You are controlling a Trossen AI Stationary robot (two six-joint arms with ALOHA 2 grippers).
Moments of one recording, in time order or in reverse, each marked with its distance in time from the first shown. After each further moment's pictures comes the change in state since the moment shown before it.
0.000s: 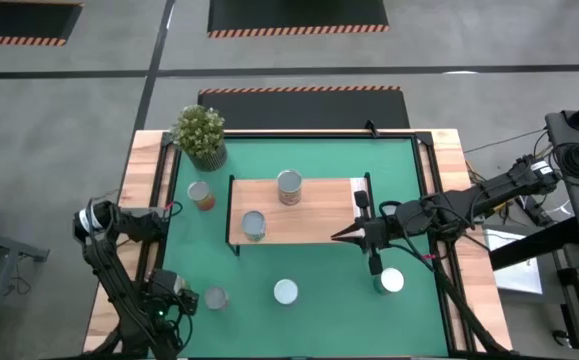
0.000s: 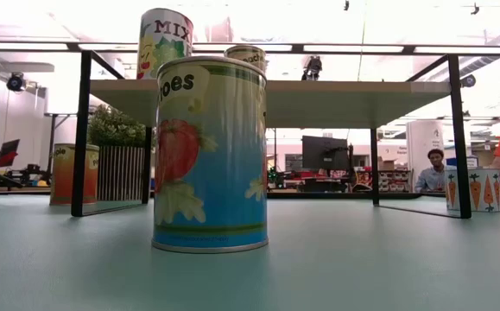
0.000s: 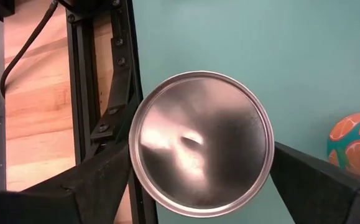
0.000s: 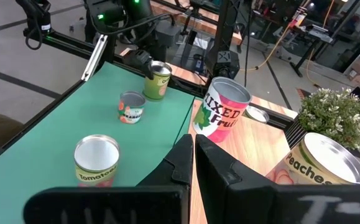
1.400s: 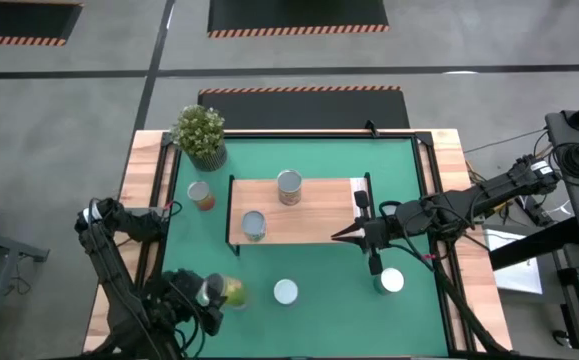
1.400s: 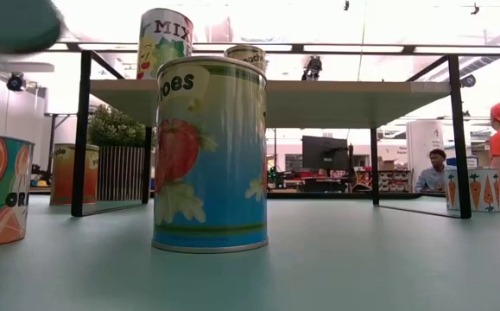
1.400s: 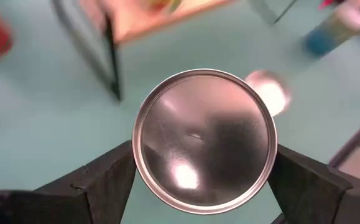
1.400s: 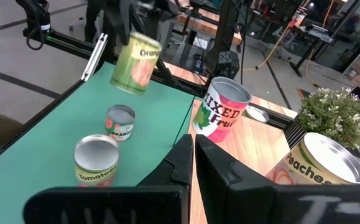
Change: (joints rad) left arm 0.101 -0.007 0.430 -0.063 -0.656 0.392; right arm 0.000 0.000 0.000 0.000 0.001 0.000
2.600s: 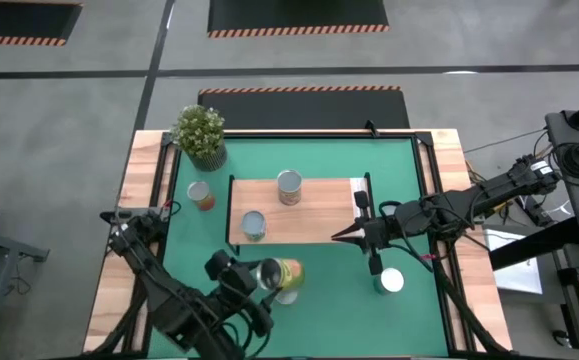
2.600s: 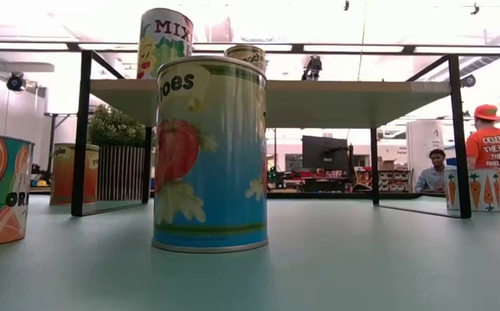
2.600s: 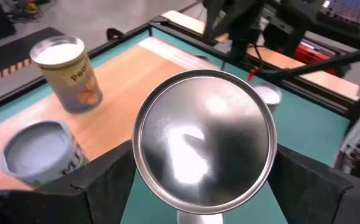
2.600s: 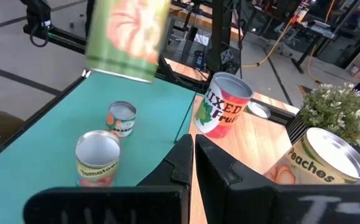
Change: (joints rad) left arm 0.242 0.262 0.605 0.023 -0.296 0.765; right arm 0.000 0.000 0.000 -0.019 0.000 0.008
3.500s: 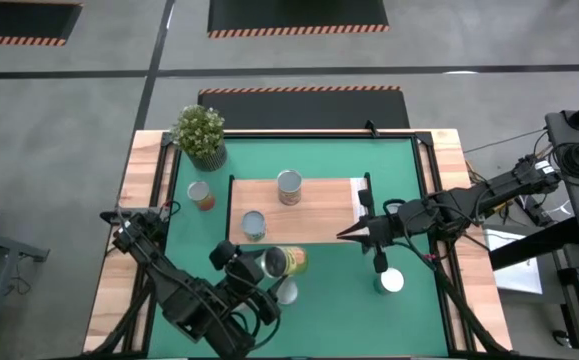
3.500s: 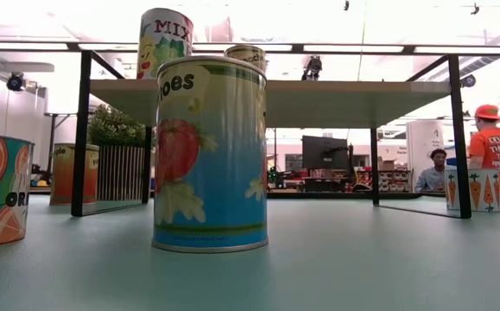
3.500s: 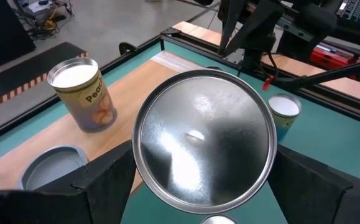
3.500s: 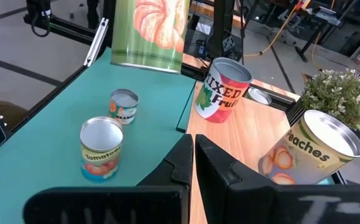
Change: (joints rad) left arm 0.050 -0.001 -0.001 0.001 -0.035 0.070; right arm 0.000 -0.042 0.000 -0.086 0.000 0.026
